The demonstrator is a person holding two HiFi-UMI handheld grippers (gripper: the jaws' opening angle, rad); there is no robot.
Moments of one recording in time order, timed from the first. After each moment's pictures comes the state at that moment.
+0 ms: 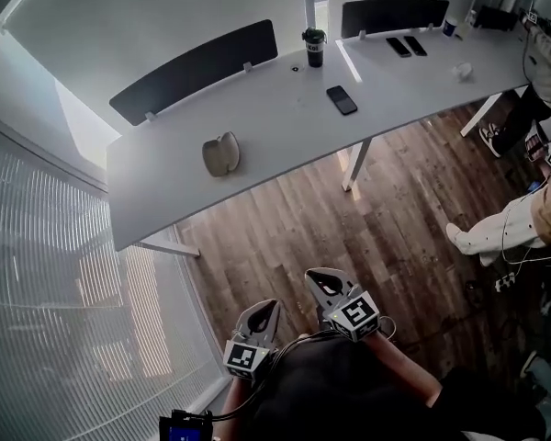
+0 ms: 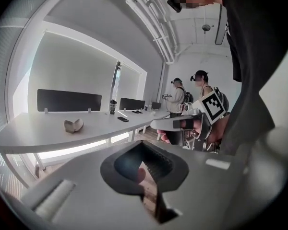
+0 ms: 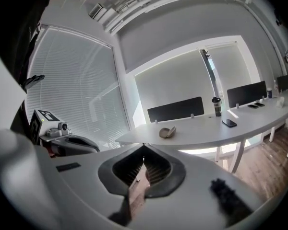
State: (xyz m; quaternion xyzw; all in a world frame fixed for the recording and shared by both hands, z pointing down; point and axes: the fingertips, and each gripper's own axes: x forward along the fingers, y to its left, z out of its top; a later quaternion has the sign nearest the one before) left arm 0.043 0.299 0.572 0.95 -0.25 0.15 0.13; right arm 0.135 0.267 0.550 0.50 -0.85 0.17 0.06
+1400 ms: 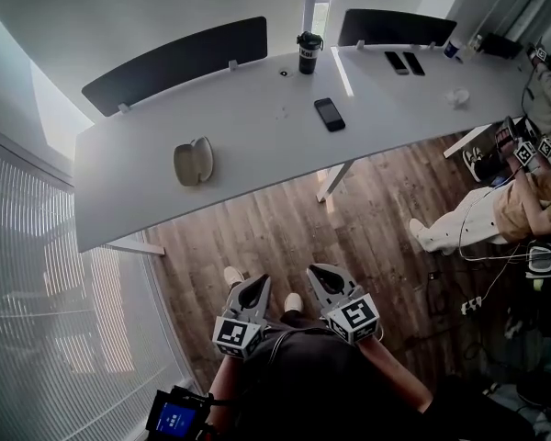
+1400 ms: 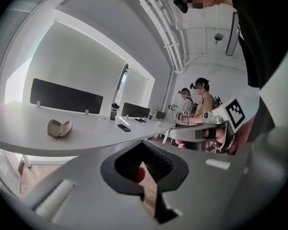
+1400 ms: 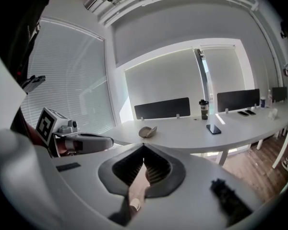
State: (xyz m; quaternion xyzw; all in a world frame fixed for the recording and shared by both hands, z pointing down) left arm 0.151 0.184 0.576 0.94 -0.27 0.08 0.18; right arm 0.237 0.204 0.562 0.53 -0.82 0.17 0.11
